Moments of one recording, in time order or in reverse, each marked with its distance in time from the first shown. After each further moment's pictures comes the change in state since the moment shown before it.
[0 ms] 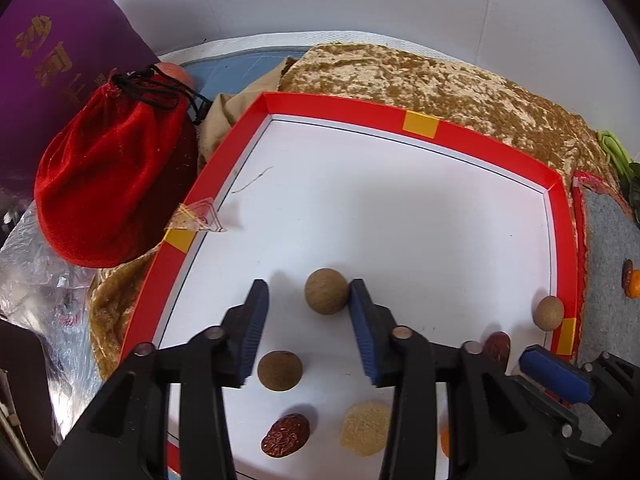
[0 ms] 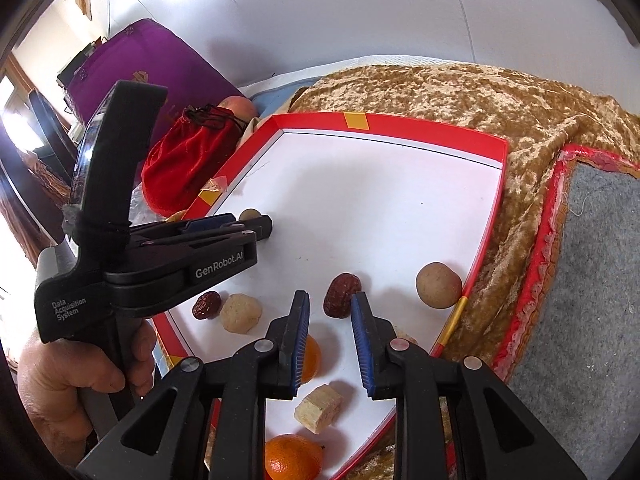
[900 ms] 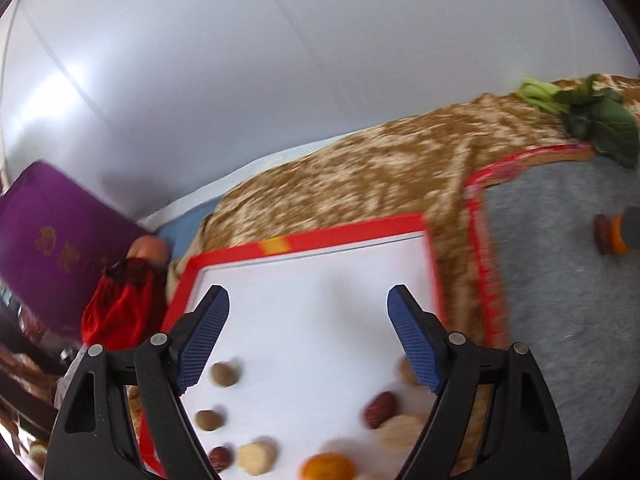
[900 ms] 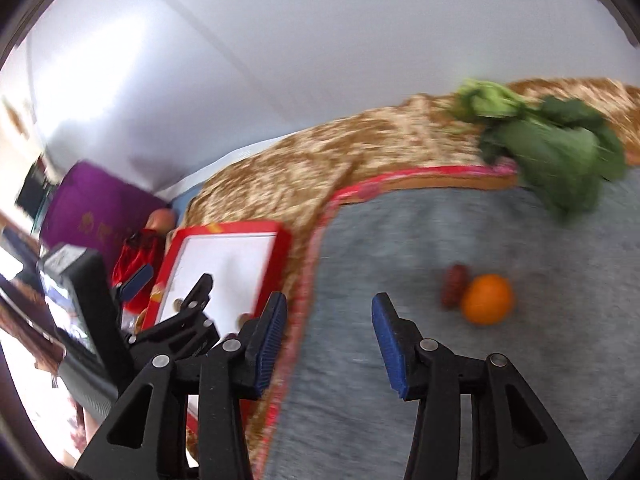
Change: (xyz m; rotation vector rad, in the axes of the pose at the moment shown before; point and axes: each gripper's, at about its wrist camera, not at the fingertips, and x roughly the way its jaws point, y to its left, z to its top) left arm -0.064 -0.156 -0.001 0.374 -0.346 0.150; right arm -0.143 -0.161 -0.007 0.393 -0.140 -0.132
